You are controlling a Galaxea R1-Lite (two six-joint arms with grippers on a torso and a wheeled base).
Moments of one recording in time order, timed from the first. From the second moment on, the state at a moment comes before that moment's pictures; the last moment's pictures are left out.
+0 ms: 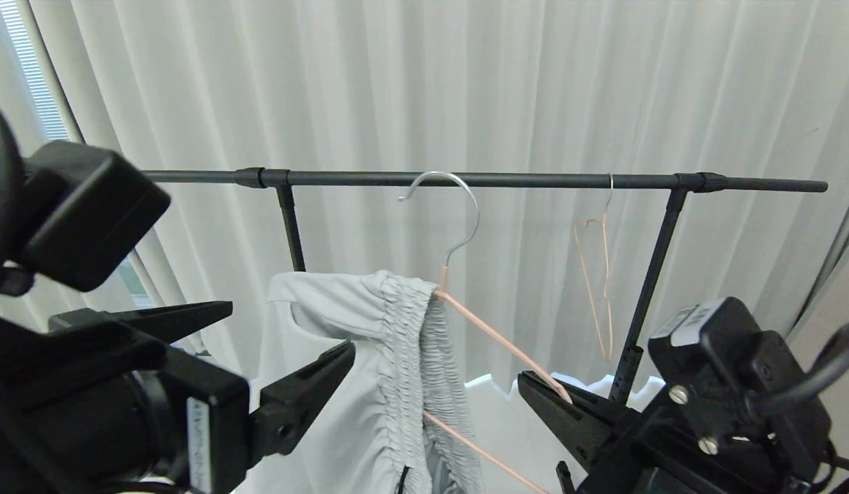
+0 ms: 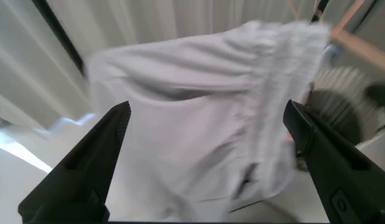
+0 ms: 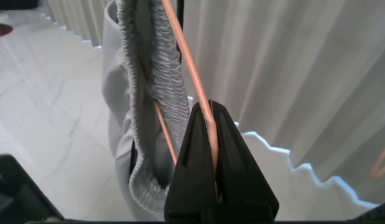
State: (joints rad) left arm -1.12 1.19 -0.98 0.31 0.69 -0.23; right arm 1.34 1.46 -0.58 -0.75 -0.58 0.14
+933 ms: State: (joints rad) left arm -1.06 0.94 -0.63 0.15 -0.05 0.21; right arm 1.58 1.28 -0.34 -0.71 -0.46 0.10
